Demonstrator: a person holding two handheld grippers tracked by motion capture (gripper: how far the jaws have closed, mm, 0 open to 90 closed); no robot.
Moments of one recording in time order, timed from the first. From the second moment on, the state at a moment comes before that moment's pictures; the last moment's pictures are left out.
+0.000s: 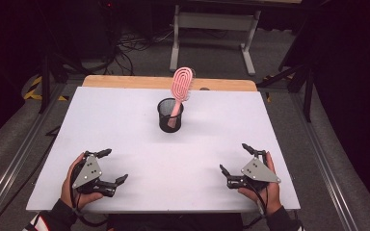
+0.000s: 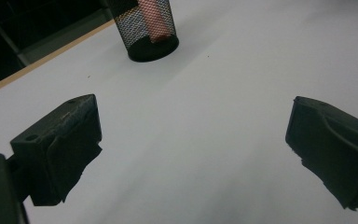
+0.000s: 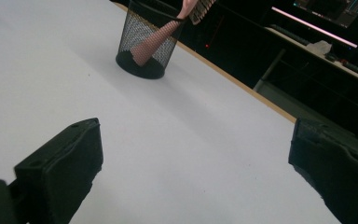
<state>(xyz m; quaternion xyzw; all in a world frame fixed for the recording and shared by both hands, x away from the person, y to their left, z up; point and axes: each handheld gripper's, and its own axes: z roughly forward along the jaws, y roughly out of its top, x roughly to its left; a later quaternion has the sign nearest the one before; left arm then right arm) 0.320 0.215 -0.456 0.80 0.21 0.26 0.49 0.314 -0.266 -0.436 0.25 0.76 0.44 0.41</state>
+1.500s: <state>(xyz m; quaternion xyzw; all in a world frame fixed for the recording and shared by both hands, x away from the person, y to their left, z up) 0.318 0.213 -0.454 0.80 0.21 0.27 0.49 0.308 -0.275 -0.452 0.27 0.76 0.45 0.39</state>
